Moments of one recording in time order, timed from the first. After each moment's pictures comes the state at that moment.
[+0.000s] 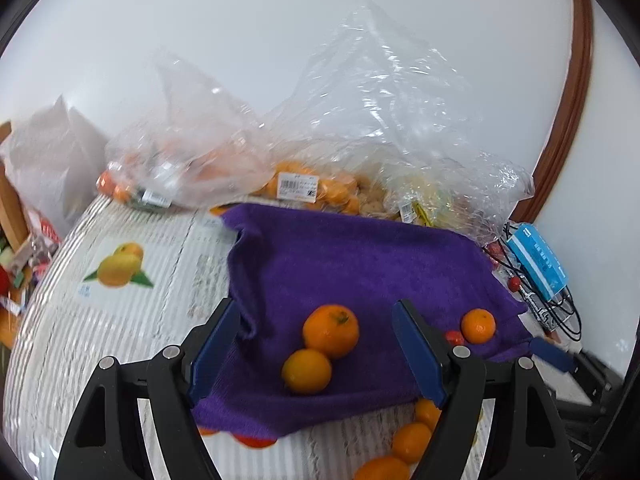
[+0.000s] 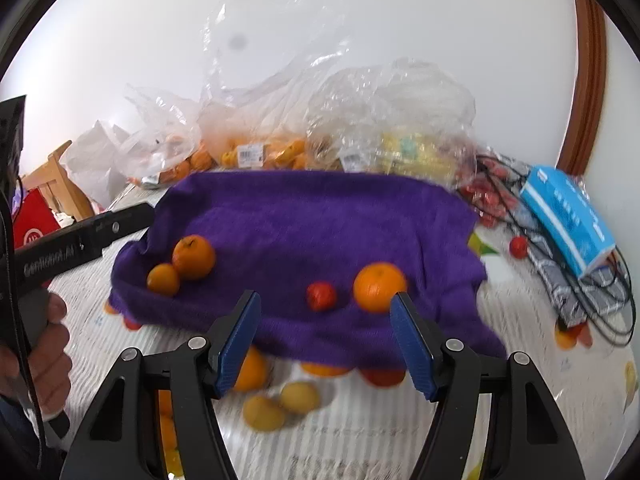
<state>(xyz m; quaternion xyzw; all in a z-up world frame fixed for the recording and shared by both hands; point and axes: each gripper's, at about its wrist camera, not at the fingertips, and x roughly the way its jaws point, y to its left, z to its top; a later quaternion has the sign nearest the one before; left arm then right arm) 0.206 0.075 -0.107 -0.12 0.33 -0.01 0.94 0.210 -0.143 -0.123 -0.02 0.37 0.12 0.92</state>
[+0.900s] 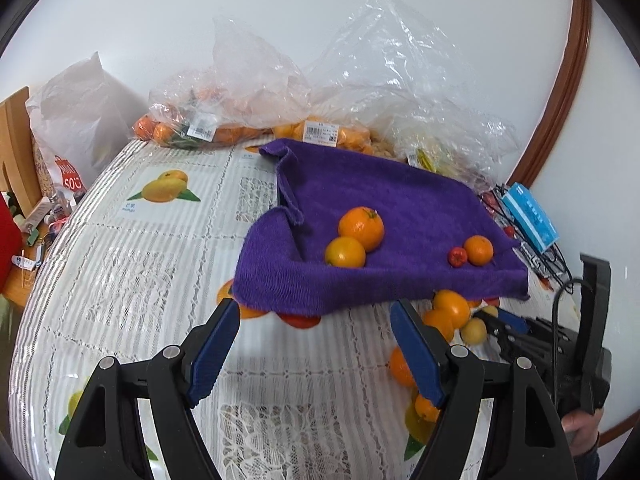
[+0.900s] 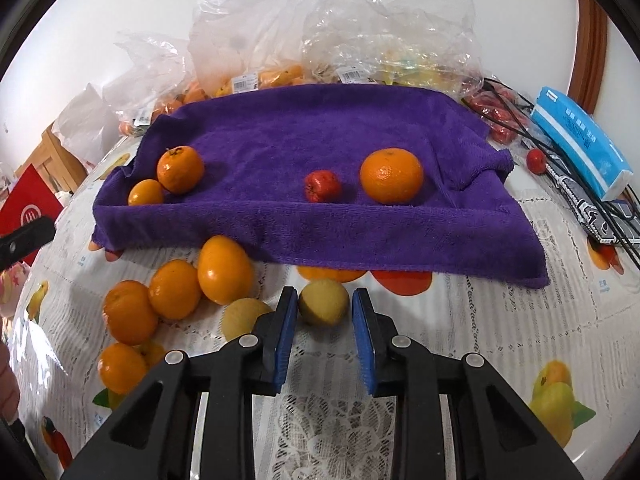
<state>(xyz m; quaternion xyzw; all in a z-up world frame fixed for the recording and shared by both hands) 0.135 0.093 -0.127 -0.11 0.38 -0.02 0.92 0.197 -0.145 -0.186 -0.01 0.44 0.12 0.89</state>
